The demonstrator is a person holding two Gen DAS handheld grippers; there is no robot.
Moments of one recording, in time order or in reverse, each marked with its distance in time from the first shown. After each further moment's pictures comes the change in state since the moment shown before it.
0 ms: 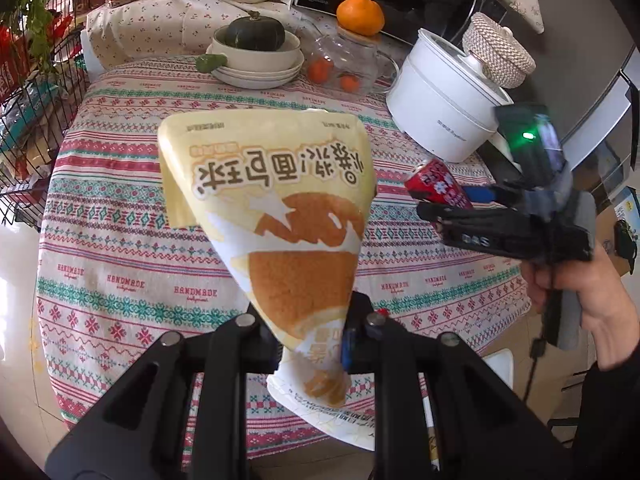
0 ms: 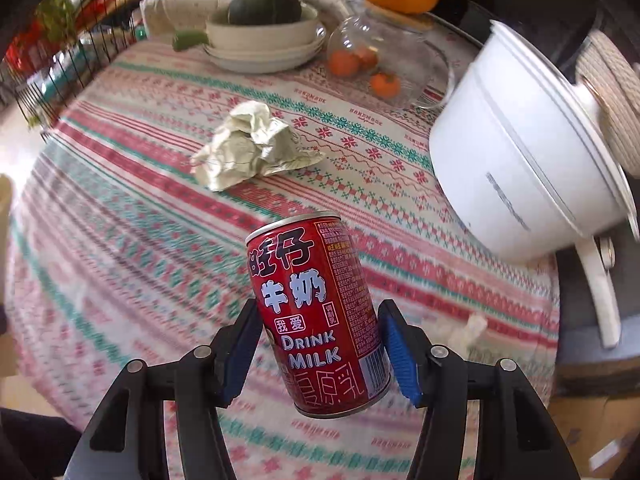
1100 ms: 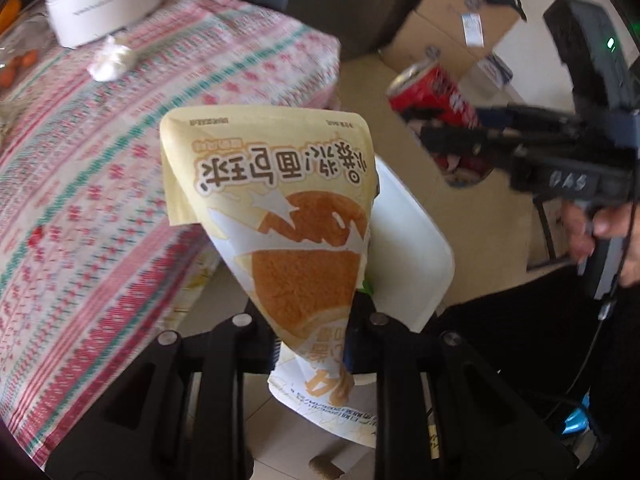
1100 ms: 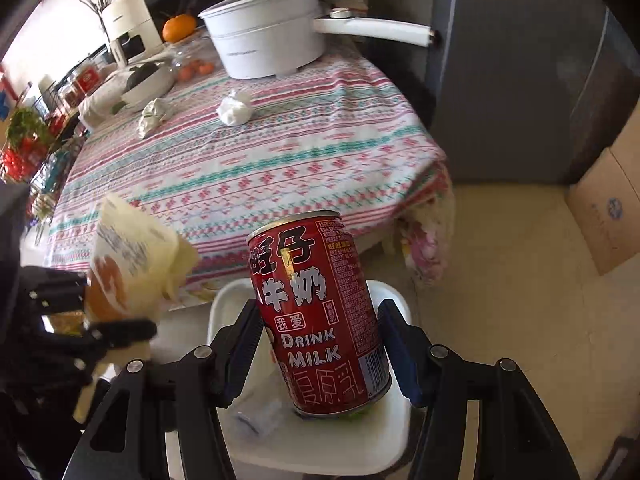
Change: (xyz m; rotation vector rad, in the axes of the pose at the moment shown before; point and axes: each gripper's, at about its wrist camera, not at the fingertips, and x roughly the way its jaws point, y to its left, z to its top) left arm 0.057 -0.253 -0.170 0.670 0.382 -0.307; right arm -0.125 -0.136 -0.352 0.532 -0.075 0.048
